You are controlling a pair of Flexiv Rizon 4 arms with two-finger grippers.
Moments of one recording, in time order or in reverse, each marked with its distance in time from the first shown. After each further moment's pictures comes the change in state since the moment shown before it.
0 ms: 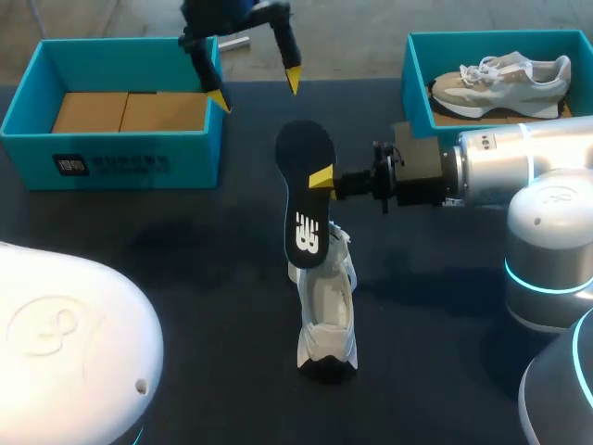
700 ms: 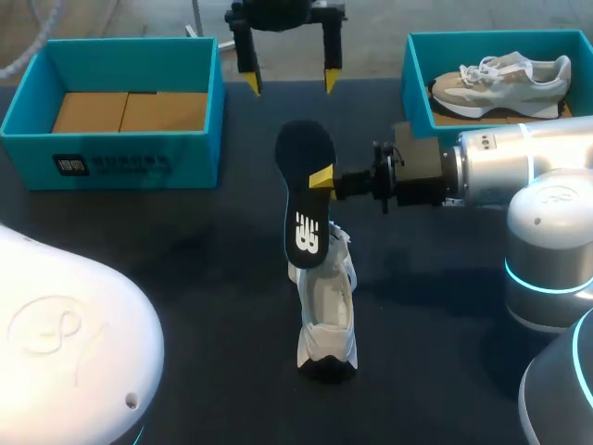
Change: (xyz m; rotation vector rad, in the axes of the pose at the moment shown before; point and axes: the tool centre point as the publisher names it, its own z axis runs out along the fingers) left arm -0.042 0.008 0.002 -0.133 0.213 0.080; right arm 0.000 0.000 0.000 0.000 0.000 0.000
